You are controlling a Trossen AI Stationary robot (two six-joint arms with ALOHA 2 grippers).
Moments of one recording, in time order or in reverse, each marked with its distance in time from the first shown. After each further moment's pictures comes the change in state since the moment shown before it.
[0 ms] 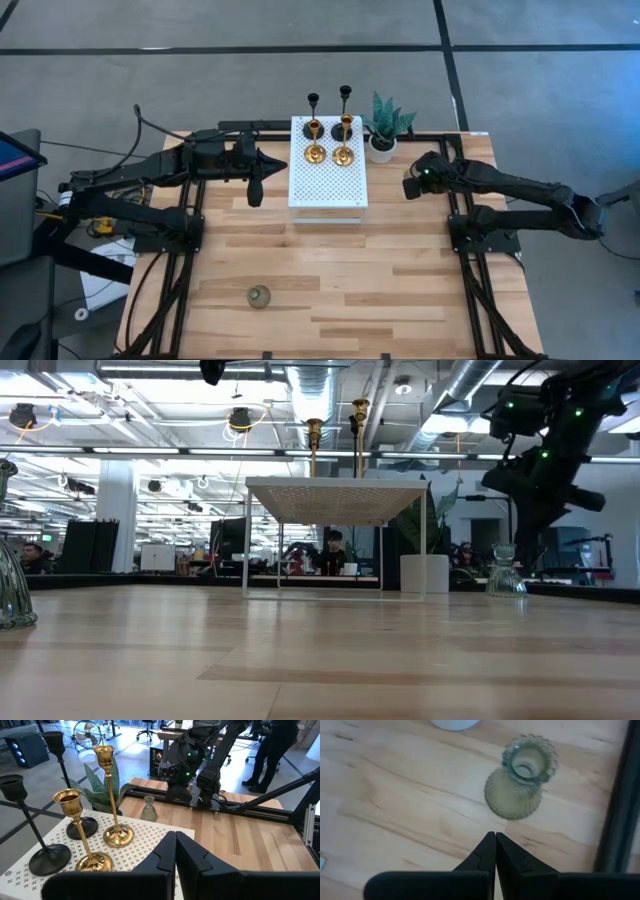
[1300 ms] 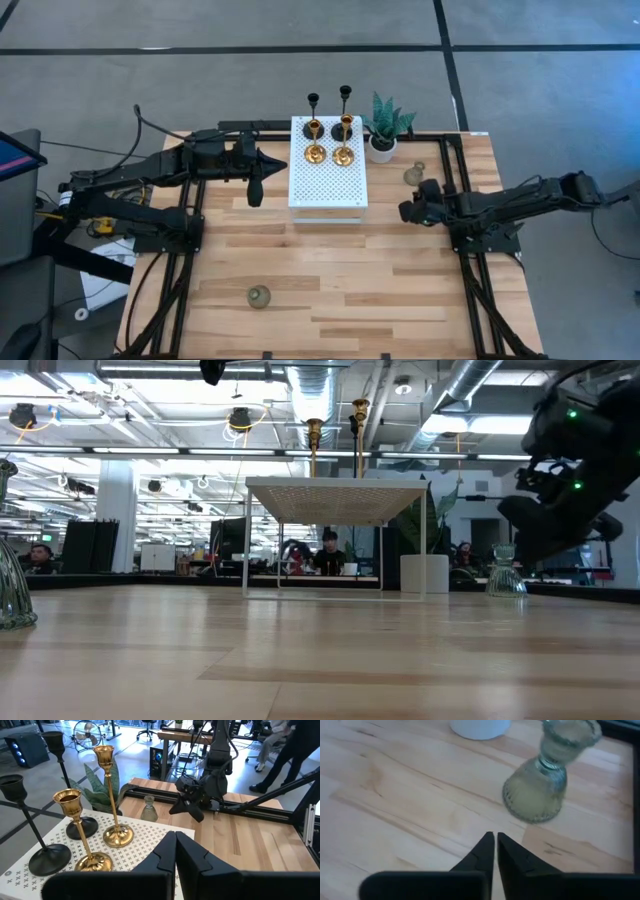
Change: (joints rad) left arm 0.000 0.000 0.000 0.000 0.000 0.000; right arm 0.520 0.000 -0.284 0.255 0.469 0.317
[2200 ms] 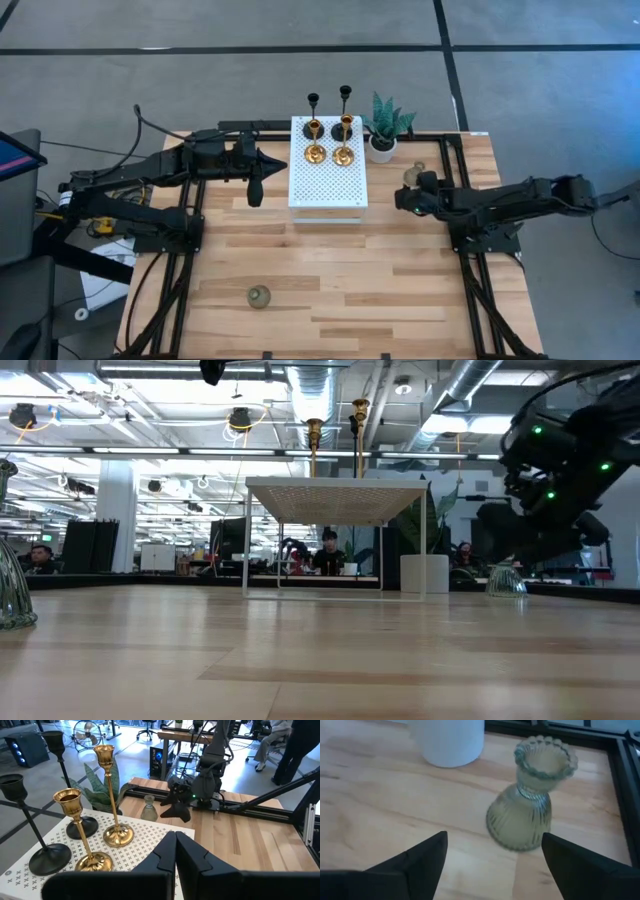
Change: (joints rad) left arm 0.000 0.000 0.000 -0.002 0.000 0.000; right arm -0.159 0.117 0.000 0.184 0.047 -0.025
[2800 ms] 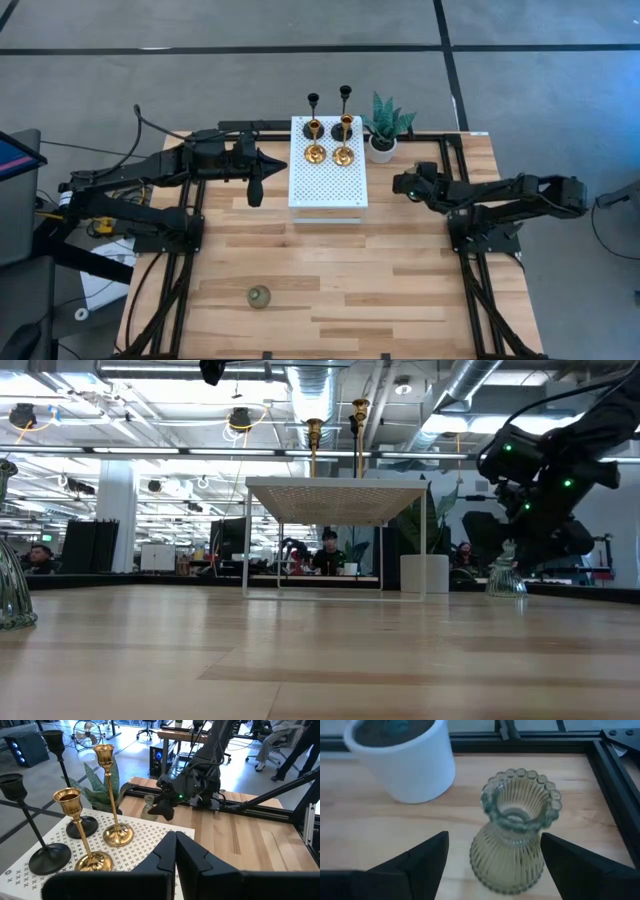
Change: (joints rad) left arm 0.000 0.000 0.000 -0.002 0.000 0.000; right arm -0.205 0.134 0.000 0.231 -0.005 -0.040
